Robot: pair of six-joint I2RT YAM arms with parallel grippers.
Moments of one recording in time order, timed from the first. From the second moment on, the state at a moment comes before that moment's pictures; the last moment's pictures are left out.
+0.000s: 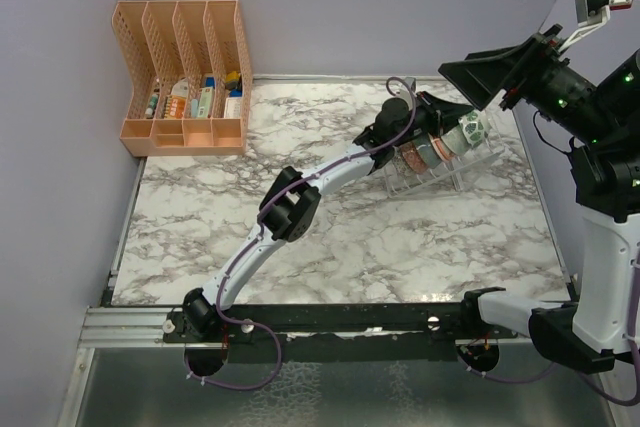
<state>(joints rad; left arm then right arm) -0.83 2.65 2.35 0.52 0.29 -1.81 0.14 1.19 1.98 -0.63 -0.62 0.52</state>
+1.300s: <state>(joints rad) -0.76 2.54 2.41 0.07 0.39 -1.48 0.14 1.17 1.93 -0.63 -0.62 0.53</state>
